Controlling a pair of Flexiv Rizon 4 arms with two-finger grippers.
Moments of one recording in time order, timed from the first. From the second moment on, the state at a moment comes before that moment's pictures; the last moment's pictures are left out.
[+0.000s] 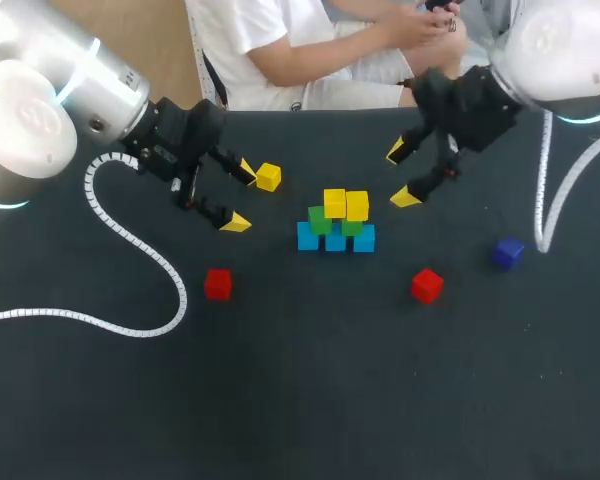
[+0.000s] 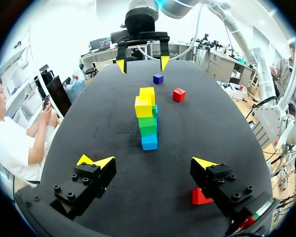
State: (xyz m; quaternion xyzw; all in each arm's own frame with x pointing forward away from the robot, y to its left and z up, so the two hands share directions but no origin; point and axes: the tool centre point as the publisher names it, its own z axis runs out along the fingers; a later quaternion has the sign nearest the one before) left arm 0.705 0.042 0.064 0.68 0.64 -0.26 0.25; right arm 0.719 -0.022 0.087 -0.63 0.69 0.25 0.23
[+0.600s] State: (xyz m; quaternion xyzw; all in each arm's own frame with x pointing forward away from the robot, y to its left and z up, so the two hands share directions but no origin) left arm 0.705 0.042 0.064 0.68 0.64 -0.26 0.25; right arm 0.712 -0.048 0.101 -0.61 0.68 0.28 0.28
